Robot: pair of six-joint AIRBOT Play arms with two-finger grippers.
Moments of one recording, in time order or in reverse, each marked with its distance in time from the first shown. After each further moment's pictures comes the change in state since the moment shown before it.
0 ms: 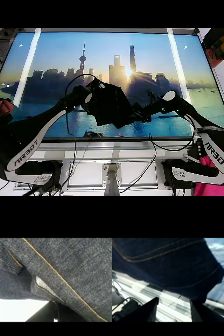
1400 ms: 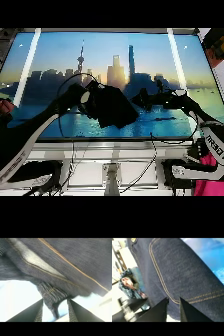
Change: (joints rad) left arm -0.033 0.174 0.007 -0.172 -0.168 -0.027; right arm -0.148 -0.045 0.017 0.338 -0.143 -0.257
